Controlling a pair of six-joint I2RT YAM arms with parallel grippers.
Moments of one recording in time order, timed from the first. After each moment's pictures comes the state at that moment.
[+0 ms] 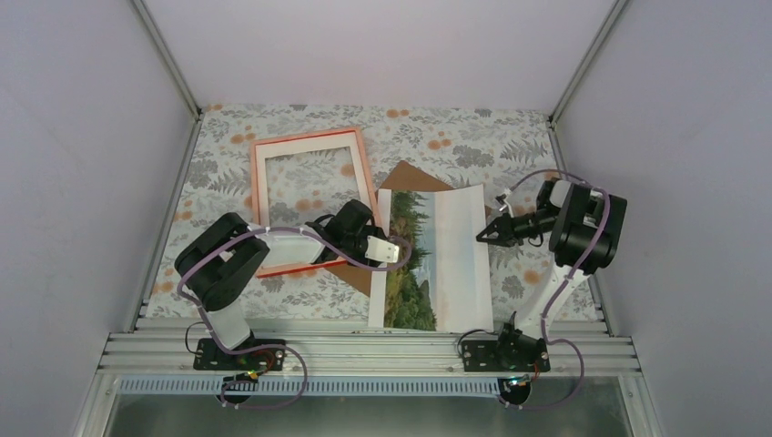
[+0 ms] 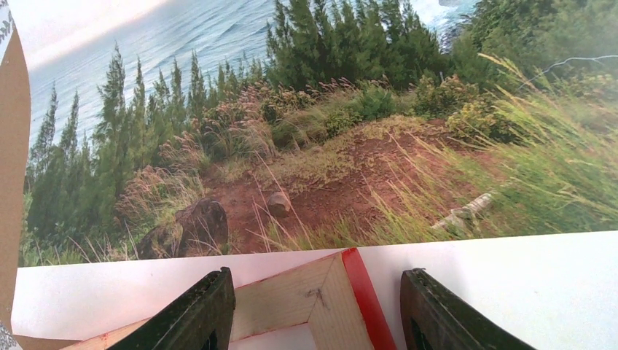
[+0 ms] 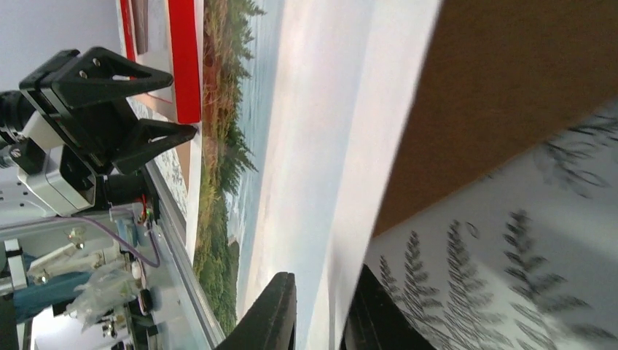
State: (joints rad) left arm -0.79 1.74 0.83 0.03 0.24 0.94; right arm -0.36 2.00 1.18 -1.24 -0.87 -0.78
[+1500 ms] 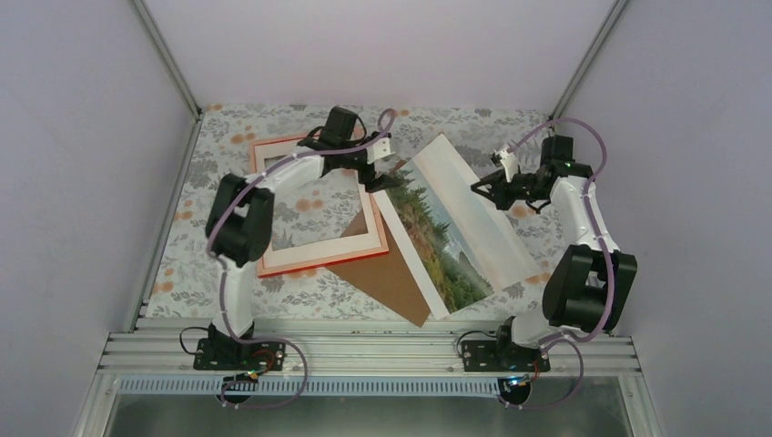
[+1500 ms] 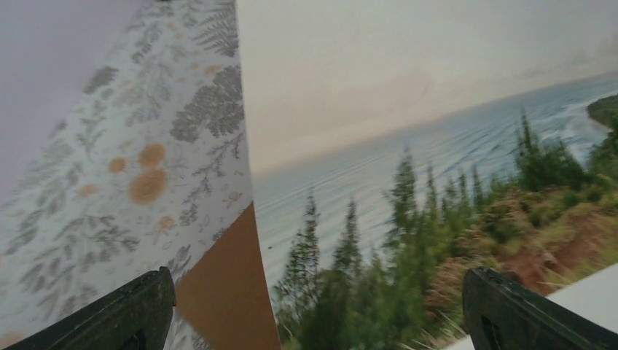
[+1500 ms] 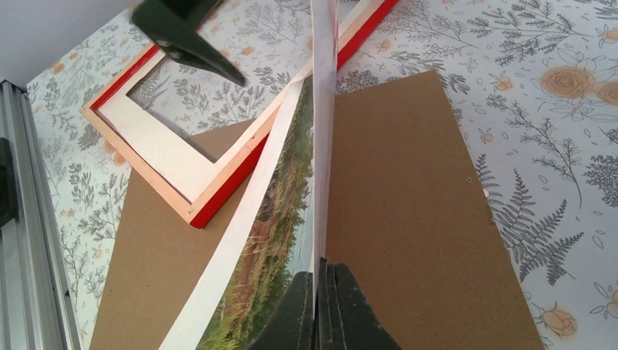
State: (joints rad) left arm -0.47 2.01 1.58 -0.28 0.76 0.71; right arm -0.17 1.51 1.23 -0.90 -0.93 -0.78
